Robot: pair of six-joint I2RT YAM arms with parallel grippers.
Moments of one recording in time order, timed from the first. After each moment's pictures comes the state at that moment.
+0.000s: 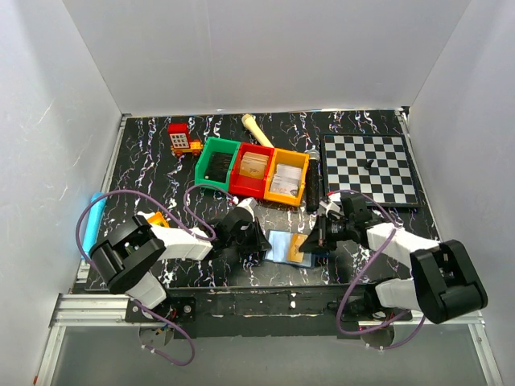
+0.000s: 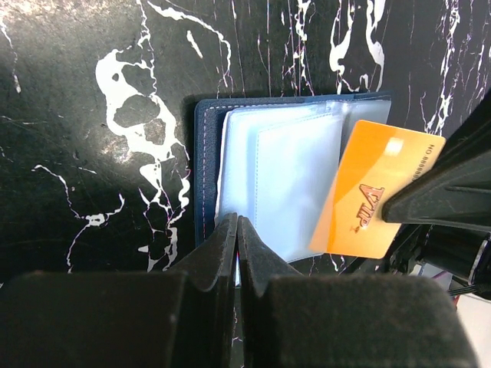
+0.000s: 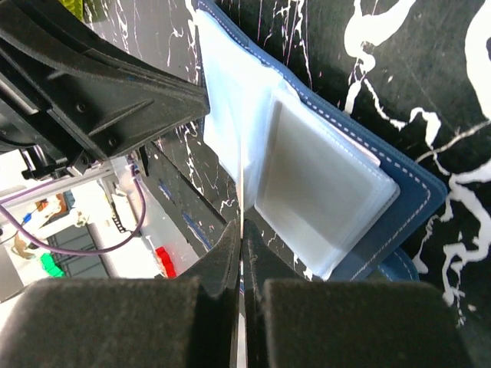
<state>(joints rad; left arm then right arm) -0.90 1.56 0.55 0.28 0.09 -0.94 0.34 1.29 0.42 -0.10 -0.82 0.61</state>
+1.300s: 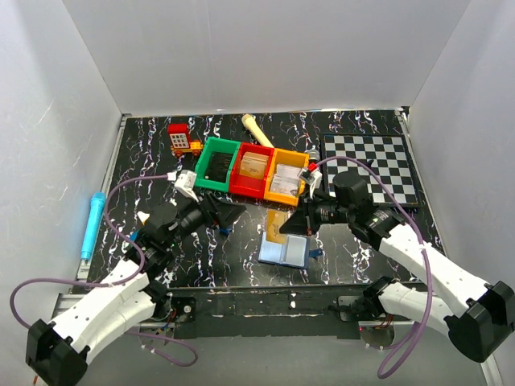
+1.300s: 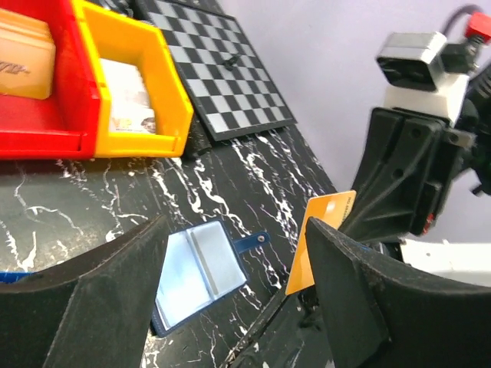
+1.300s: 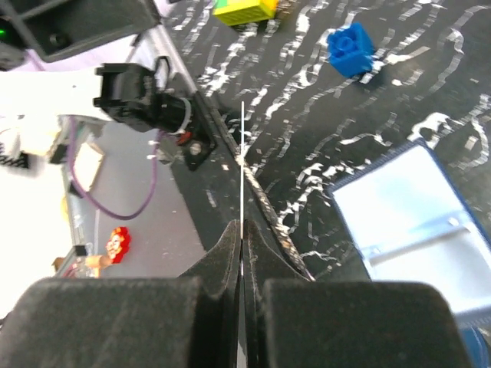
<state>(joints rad) -0.64 0.72 0.47 0.16 0.17 -0.70 0.66 0.98 0.78 -0.31 -0.67 0.44</state>
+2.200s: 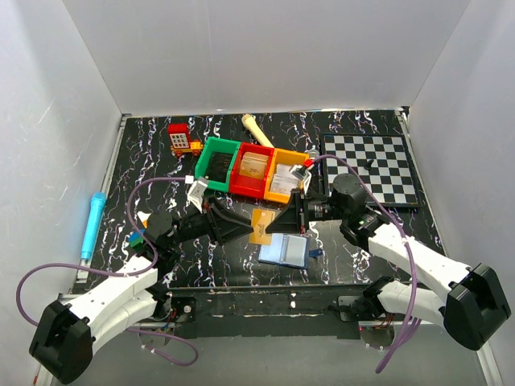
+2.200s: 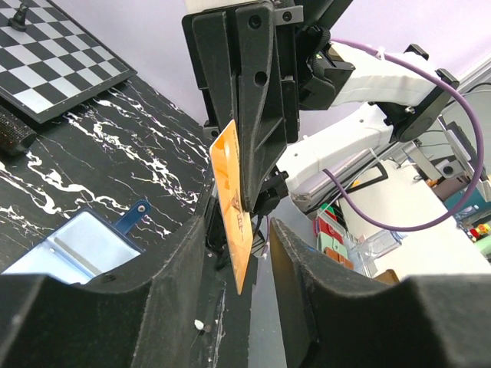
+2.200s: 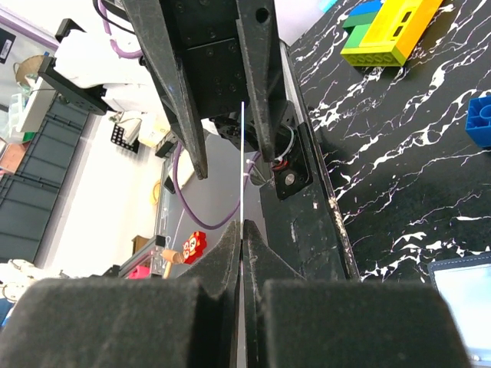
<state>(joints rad) -0.57 0.82 0.32 0.74 0.74 -0.86 0.68 1.06 0.65 0.31 -0.94 0.78</state>
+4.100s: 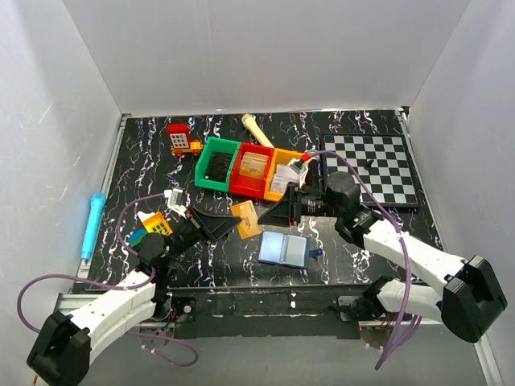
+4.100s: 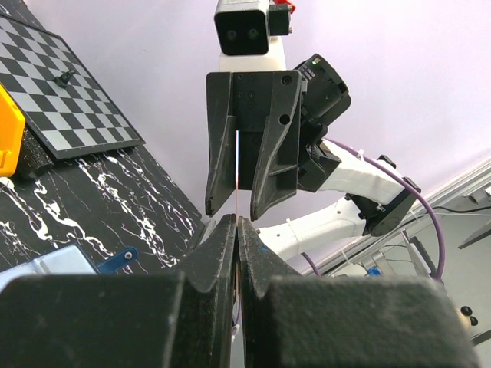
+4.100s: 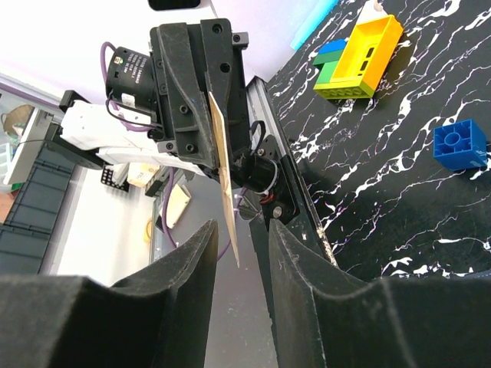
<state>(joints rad) -0.58 0.71 0.12 0.97 0.41 -1.13 0.72 1.12 0.69 0.33 -0.78 0.83</state>
